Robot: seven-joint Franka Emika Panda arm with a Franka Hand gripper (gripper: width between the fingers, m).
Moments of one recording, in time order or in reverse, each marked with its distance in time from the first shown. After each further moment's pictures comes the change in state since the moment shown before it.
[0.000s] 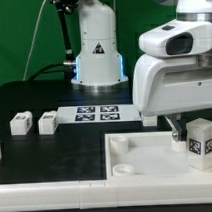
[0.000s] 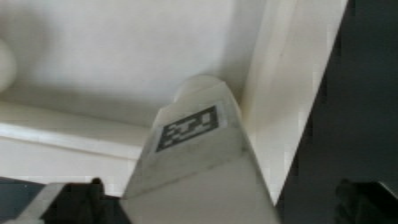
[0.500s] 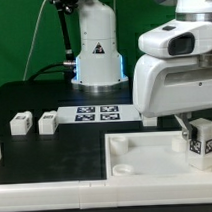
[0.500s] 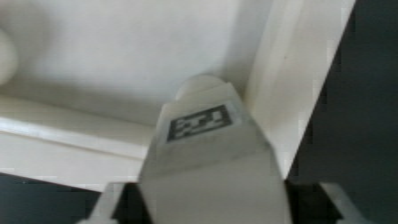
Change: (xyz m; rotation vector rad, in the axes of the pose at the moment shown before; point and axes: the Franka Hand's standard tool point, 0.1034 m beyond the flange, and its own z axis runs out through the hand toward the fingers) arm 0.000 0.001 0.000 0.001 0.000 -0.013
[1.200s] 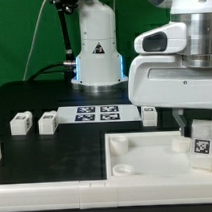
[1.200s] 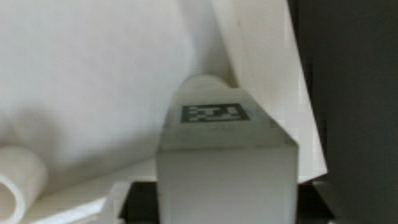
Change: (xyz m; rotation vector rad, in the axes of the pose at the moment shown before) arm -0.001 0.005 0.001 0.016 0.037 0.694
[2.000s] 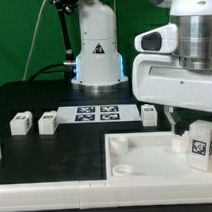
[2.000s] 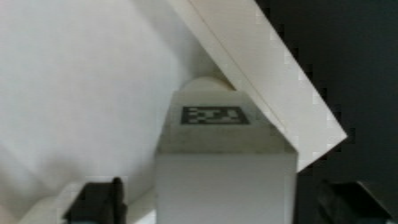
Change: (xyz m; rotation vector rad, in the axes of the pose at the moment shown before) arm 0.003 0.000 0.001 -0.022 -0.029 0.186
